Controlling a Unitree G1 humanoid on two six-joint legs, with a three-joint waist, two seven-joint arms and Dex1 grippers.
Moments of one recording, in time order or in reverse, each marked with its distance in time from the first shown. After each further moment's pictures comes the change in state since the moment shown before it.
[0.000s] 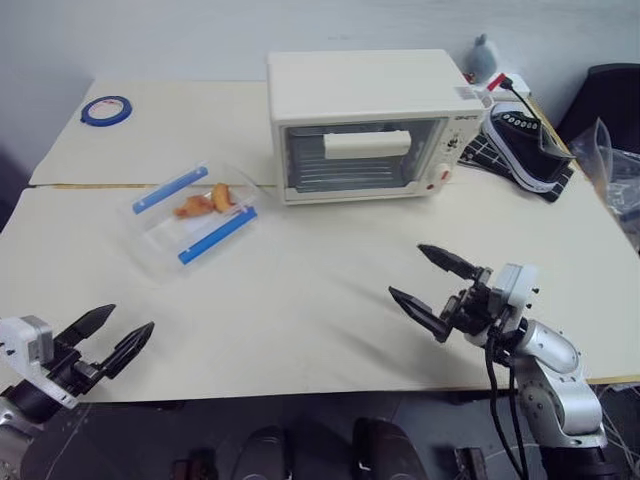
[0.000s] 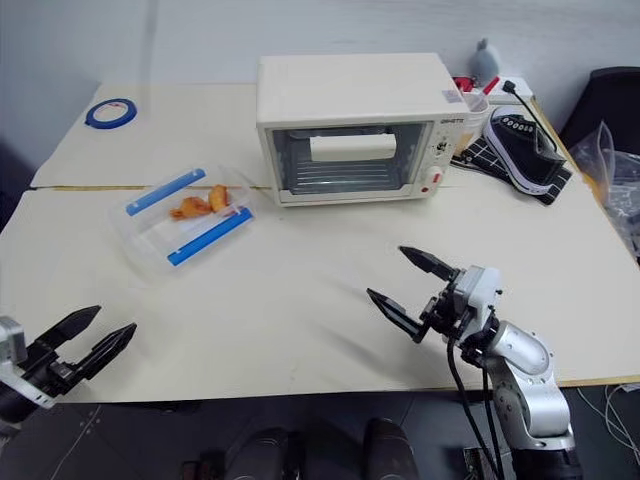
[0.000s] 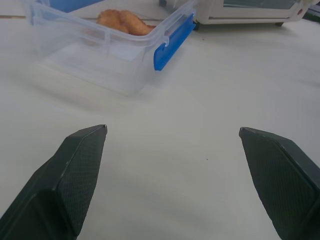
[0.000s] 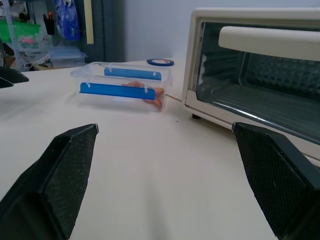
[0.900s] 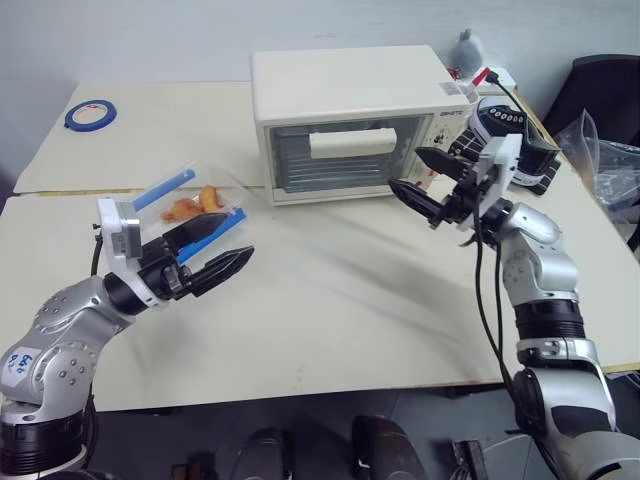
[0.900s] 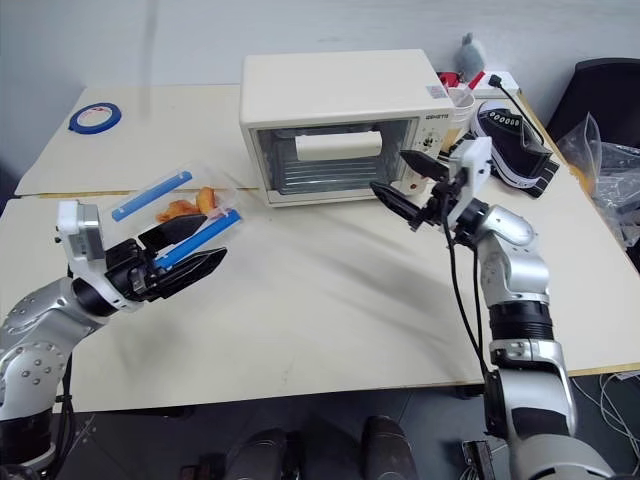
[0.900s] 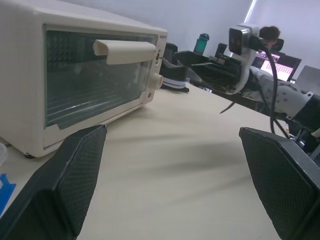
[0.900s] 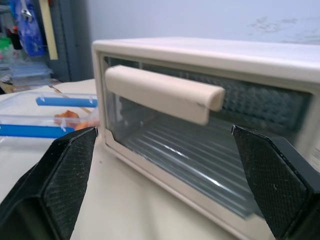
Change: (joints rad) left arm -0.588 0.046 -0.332 -0.153 -0.193 0.280 0.085; right arm -0.733 -0.005 -0.008 0.702 -0.072 0.106 0.106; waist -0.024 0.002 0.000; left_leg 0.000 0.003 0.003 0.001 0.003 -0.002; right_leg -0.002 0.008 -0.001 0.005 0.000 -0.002
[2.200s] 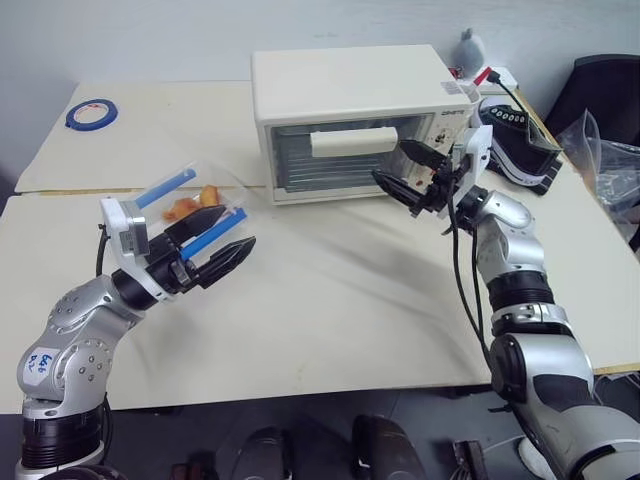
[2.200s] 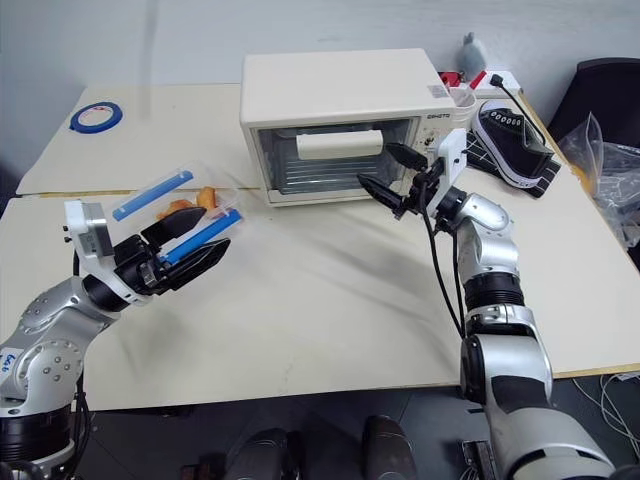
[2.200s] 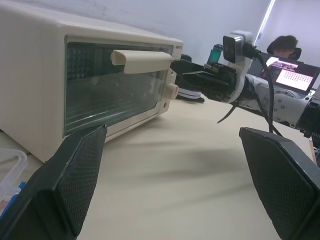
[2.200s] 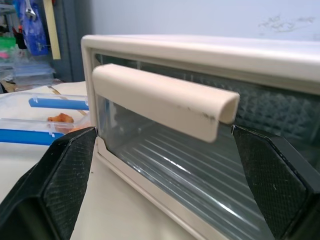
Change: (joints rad) left arm -0.005 -0.053 -0.016 0.023 0.082 -0.063 0.015; right arm -0.173 0.070 -0.044 0.341 -0.117 -0.171 0.085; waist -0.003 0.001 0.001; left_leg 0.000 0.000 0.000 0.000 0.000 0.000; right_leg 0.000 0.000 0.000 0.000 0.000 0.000
